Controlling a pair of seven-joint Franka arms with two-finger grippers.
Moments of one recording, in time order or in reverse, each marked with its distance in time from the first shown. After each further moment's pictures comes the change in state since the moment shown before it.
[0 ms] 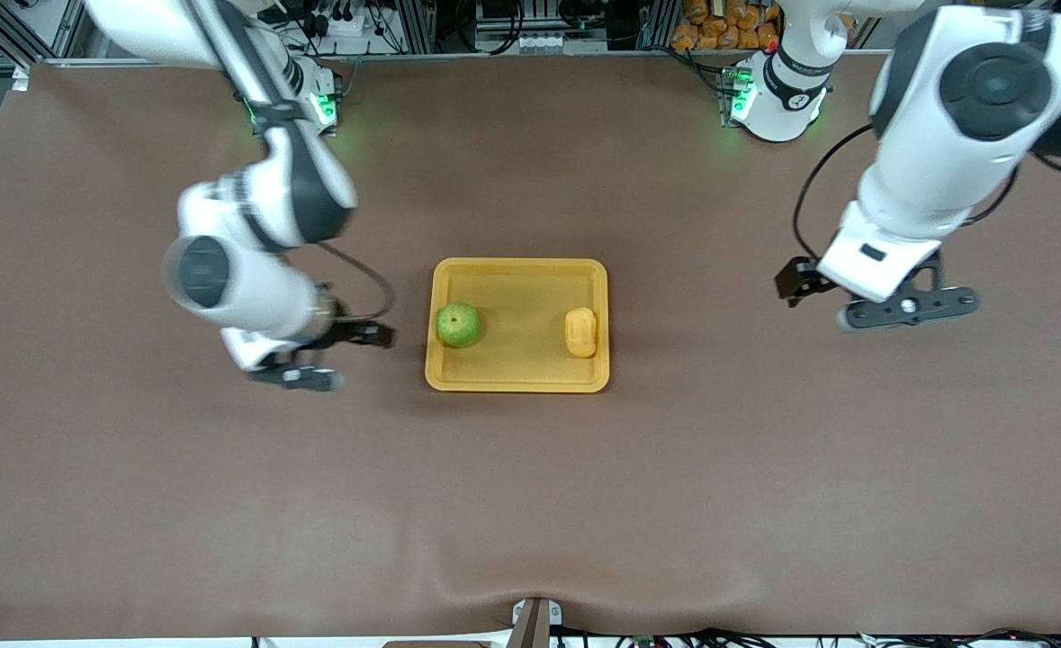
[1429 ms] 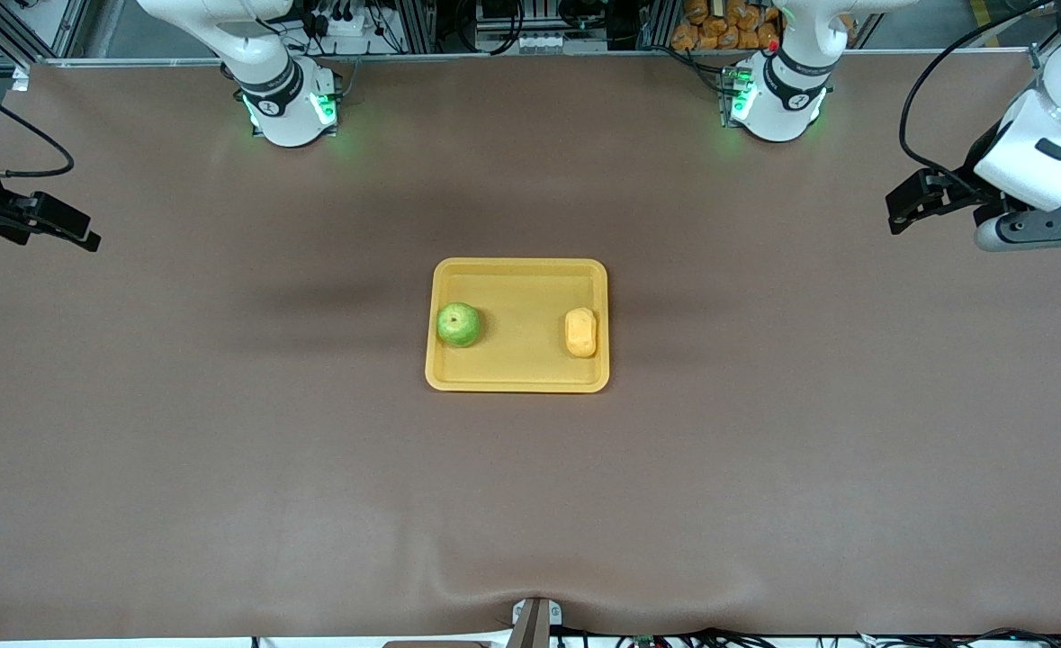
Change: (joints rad) left arm 0.134 -0.137 0.001 0.065 -0.078 -0.208 0.216; right arm -0.356 -0.401 0.004 -0.003 -0.204 -0.368 -0.301
